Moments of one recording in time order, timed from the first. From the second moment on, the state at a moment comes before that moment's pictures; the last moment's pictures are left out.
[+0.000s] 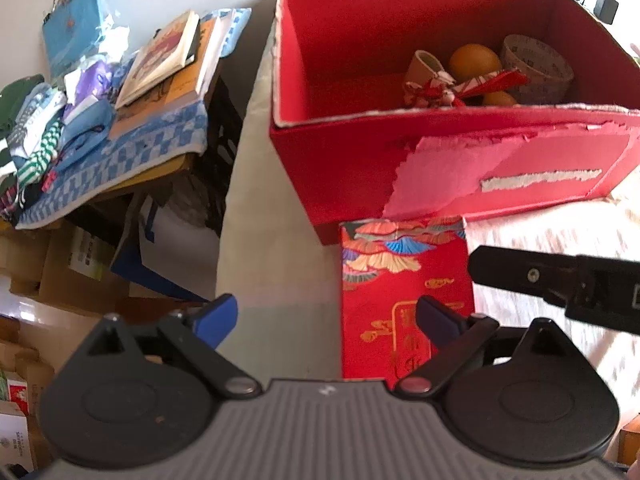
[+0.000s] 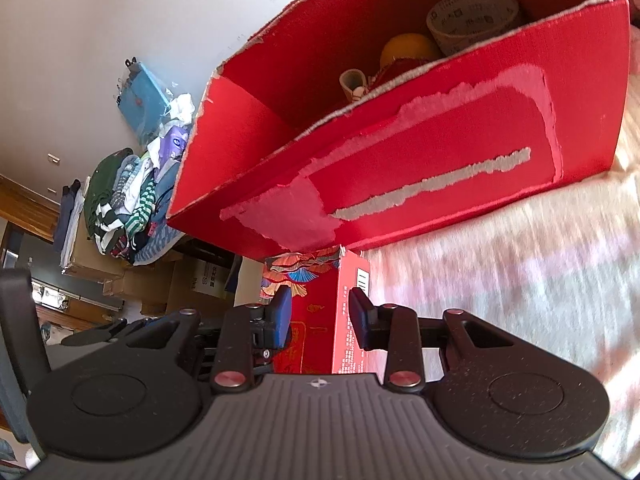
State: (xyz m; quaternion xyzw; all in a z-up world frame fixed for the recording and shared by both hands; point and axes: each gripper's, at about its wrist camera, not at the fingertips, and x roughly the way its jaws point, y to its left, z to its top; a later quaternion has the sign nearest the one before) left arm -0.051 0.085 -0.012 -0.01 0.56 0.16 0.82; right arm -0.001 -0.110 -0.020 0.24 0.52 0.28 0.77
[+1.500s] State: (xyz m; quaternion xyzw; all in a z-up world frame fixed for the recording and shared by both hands) left arm -0.056 0.064 -0.035 -0.09 0.60 0.07 0.79; right arm 0.003 -0.107 -0.040 0.25 0.56 0.30 0.73
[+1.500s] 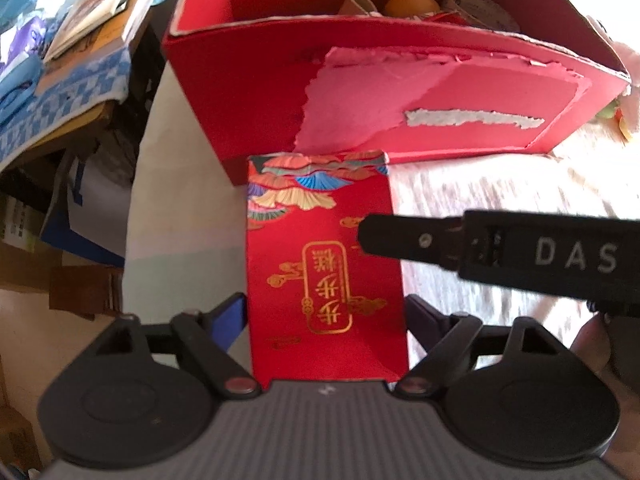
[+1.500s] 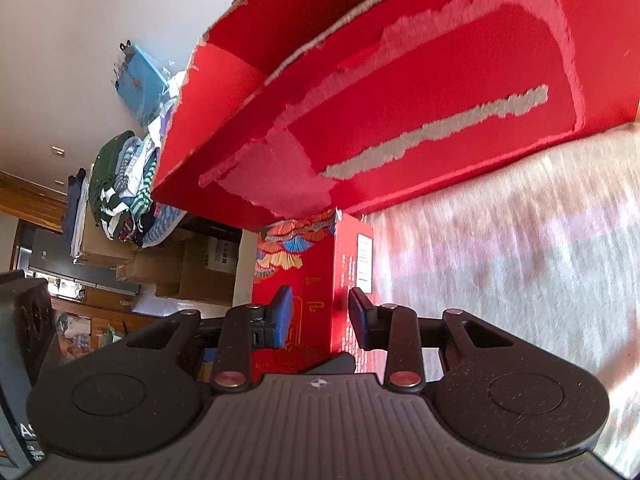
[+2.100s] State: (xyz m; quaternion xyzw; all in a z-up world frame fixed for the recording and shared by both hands) left arm -0.051 0.051 -0.031 -0.05 0.60 0.08 0.79; right arm 0.005 -0.110 -0.044 0.24 0.57 0.30 0.73
